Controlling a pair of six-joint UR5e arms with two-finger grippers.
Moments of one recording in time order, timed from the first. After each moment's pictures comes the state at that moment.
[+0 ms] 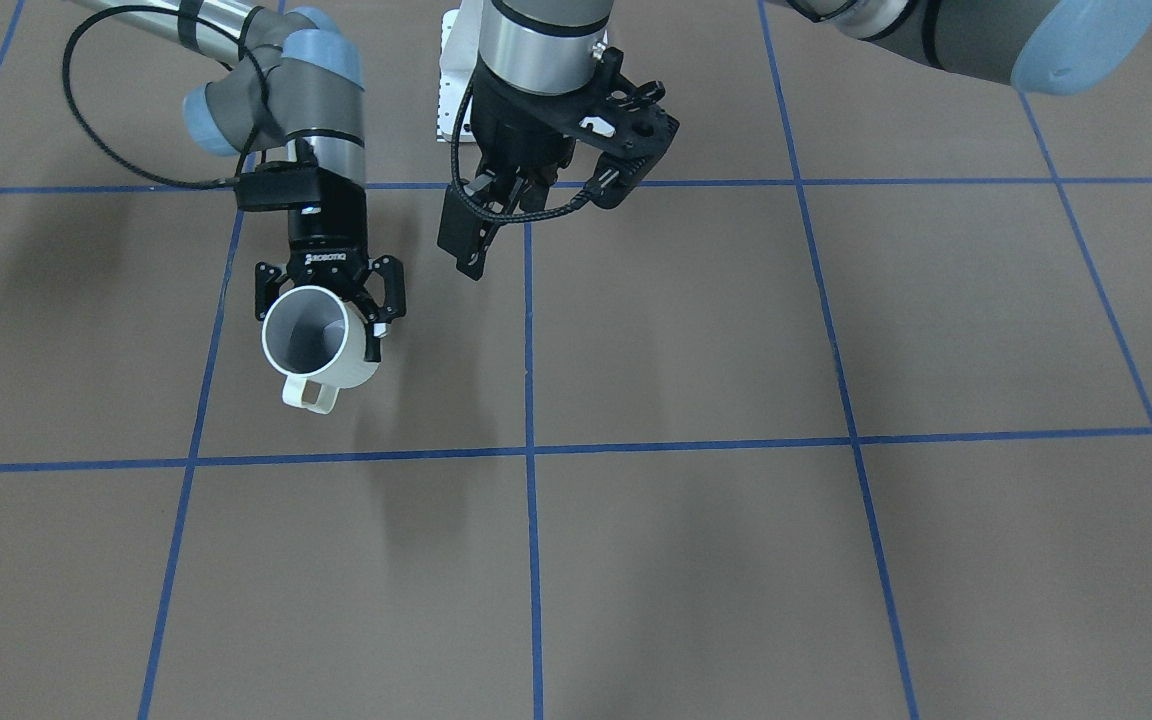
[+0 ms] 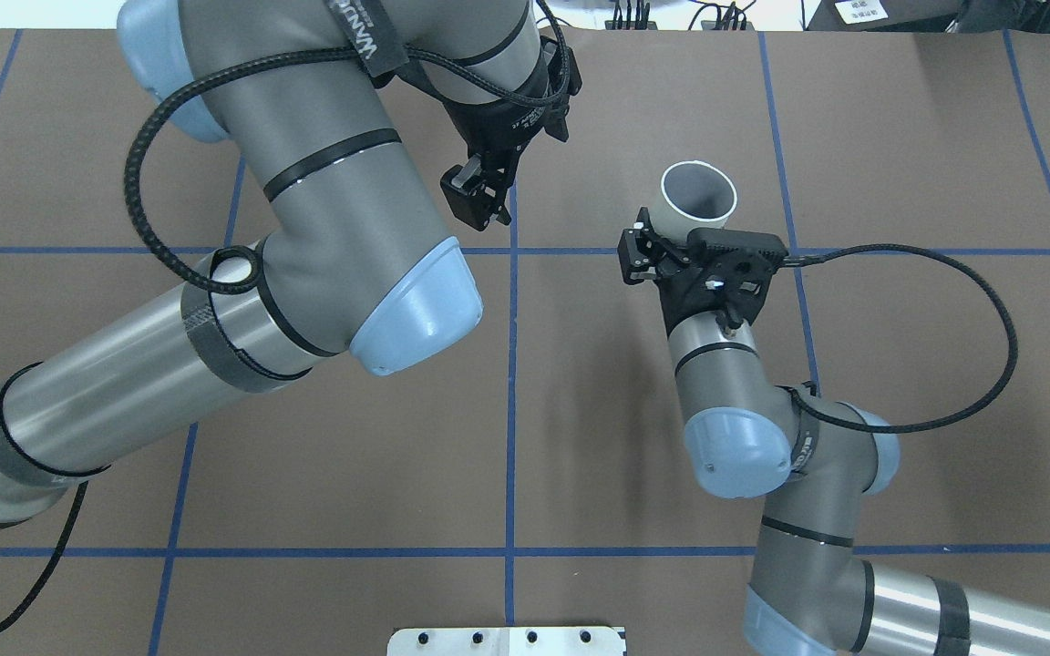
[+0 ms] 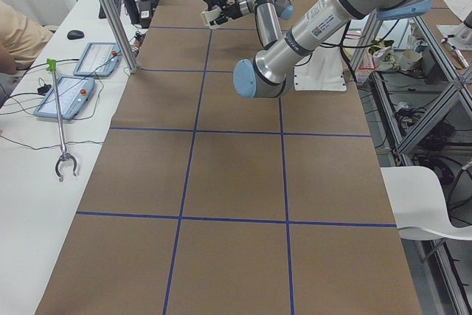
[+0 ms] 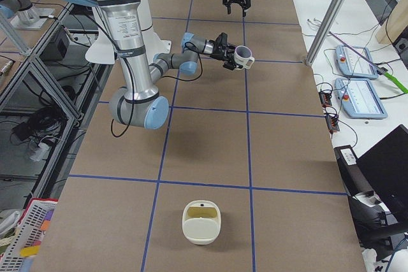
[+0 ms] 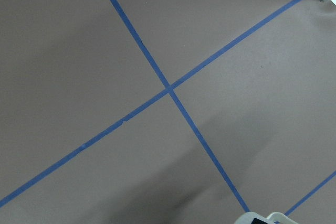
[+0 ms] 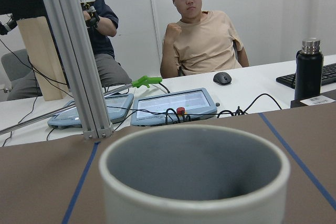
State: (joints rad) left arm -0.71 -2.65 -1.64 -1.33 -2.02 -2.07; right arm 0.32 -1.18 1.73 -1.03 0.61 1.31
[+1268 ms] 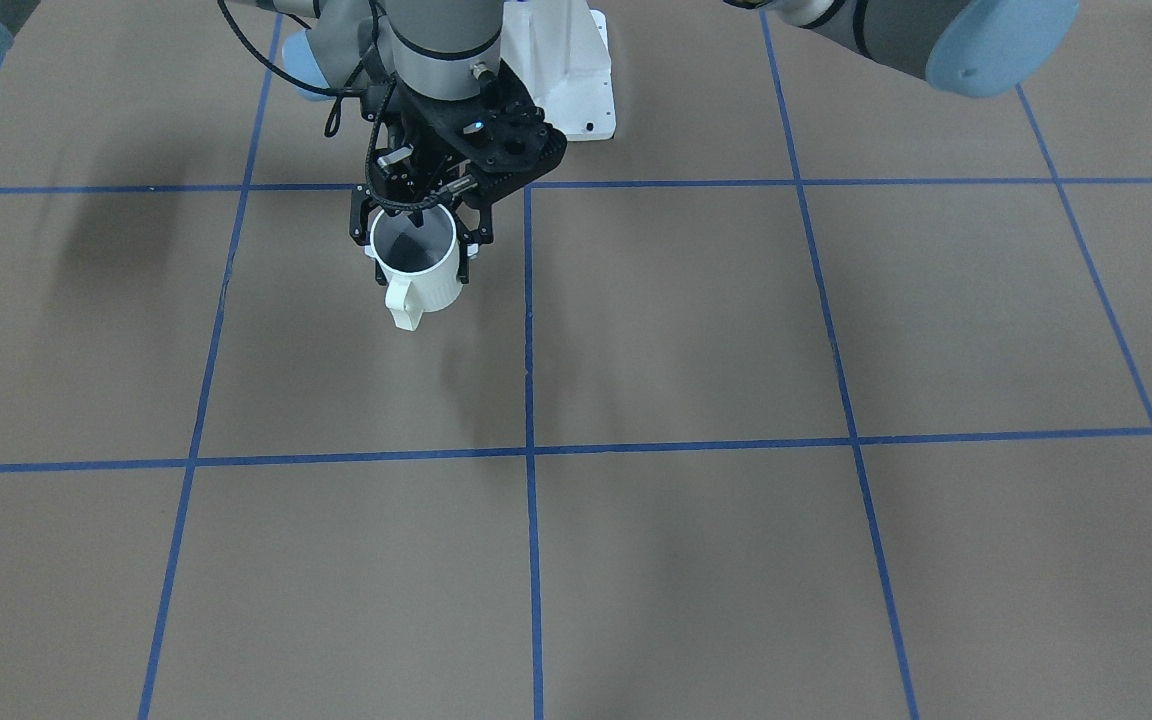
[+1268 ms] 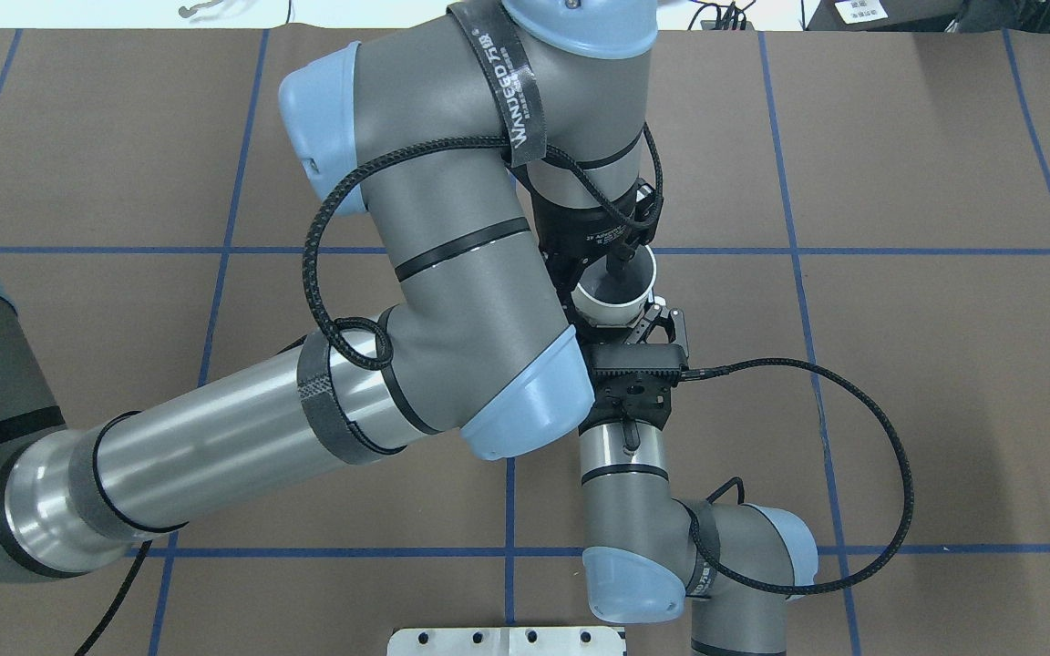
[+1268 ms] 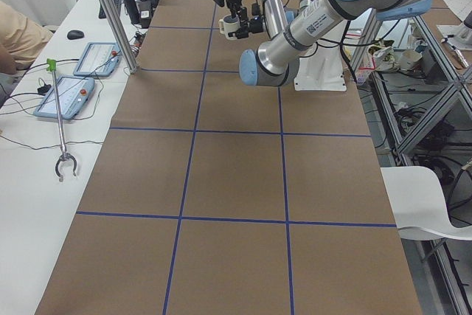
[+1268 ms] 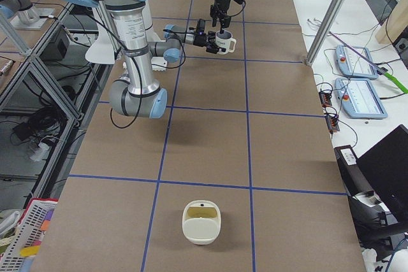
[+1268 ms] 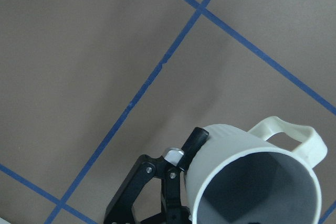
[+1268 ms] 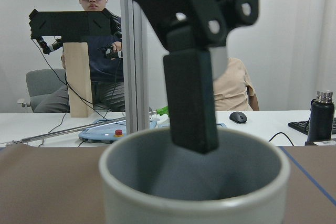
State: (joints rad) left arm -0.59 -2.72 -1.56 -1.20 -2.10 -1.78; right arm 0.14 -1.11 1.72 -1.15 0.32 1.31
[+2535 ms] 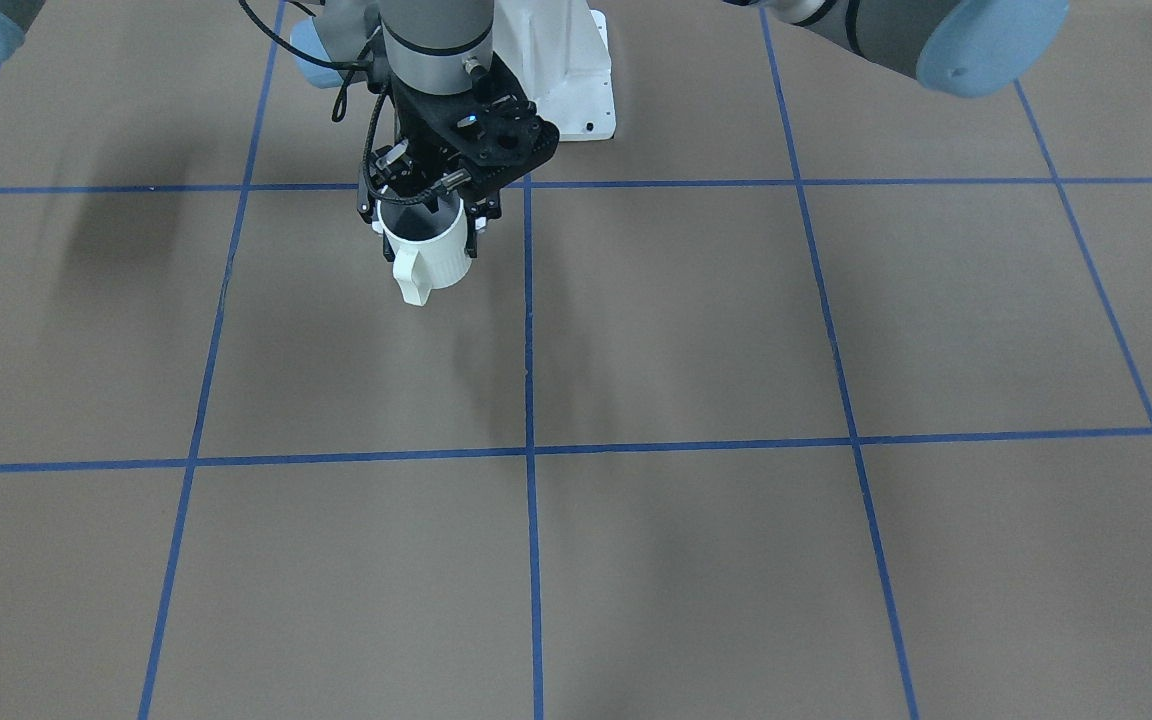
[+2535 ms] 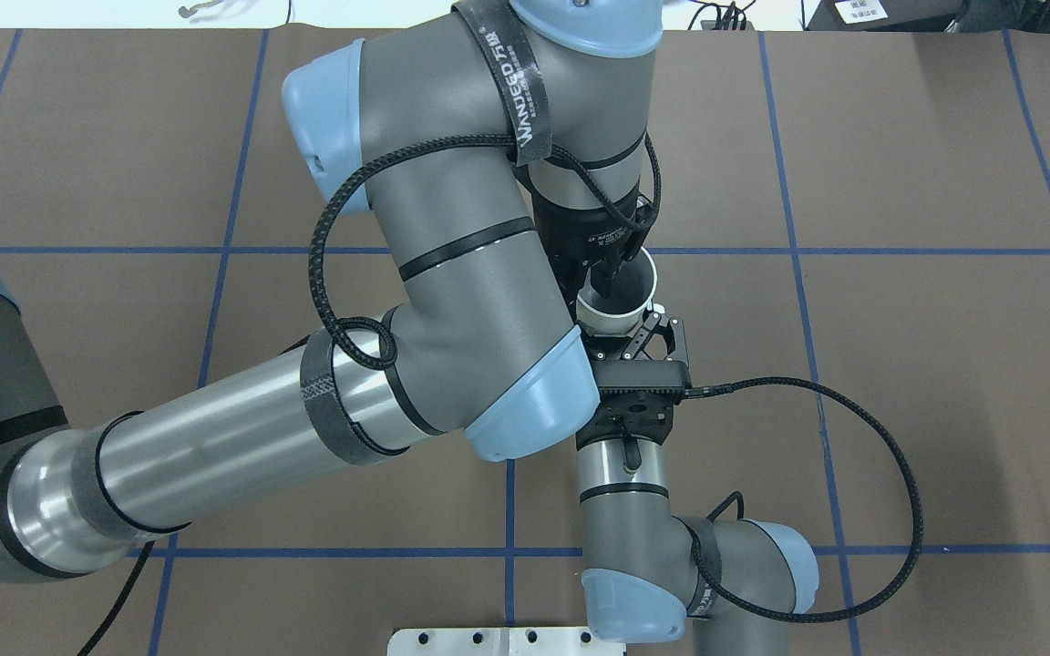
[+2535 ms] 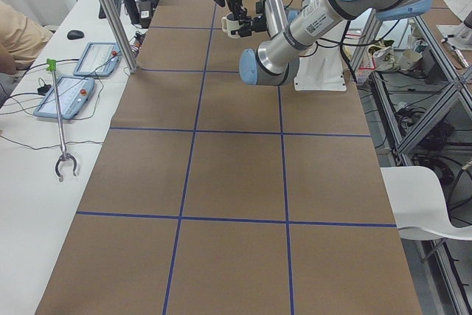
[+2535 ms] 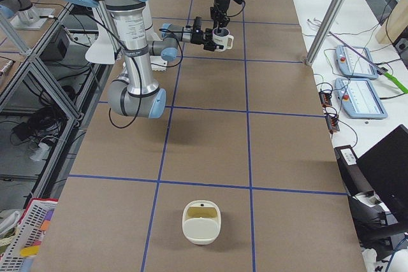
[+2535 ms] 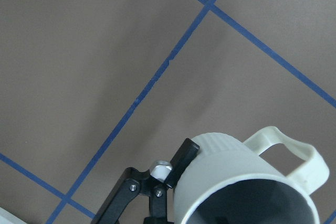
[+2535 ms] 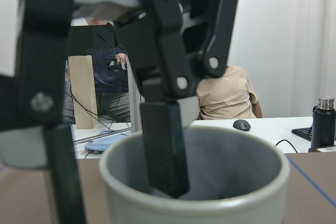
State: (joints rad) left arm -0.59 -2.73 -1.56 -1.18 -2.10 -1.79; right arm 0.12 -1.11 1.74 -1.14 0.27 1.32
